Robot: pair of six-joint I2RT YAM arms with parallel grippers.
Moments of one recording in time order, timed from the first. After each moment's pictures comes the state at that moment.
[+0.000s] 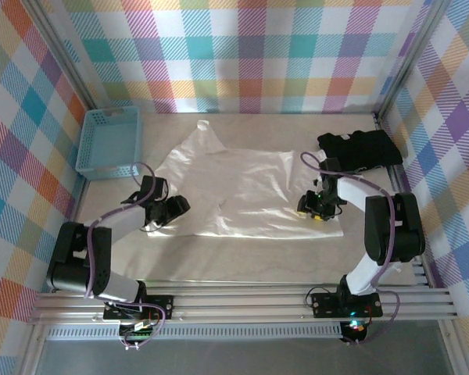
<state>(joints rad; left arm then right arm) -0.17 1.41 0.61 -0.23 0.22 -0.68 0.13 1.66 0.92 -0.68 -0.27 0.40</state>
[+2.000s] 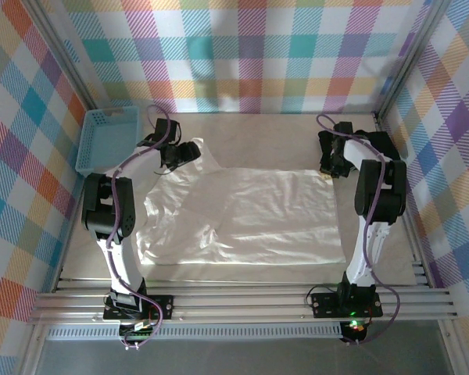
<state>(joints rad) -0.18 1.93 1.44 -0.43 0.15 -0.55 -0.02 2.10 1.54 -0.71 -0.02 0.30</state>
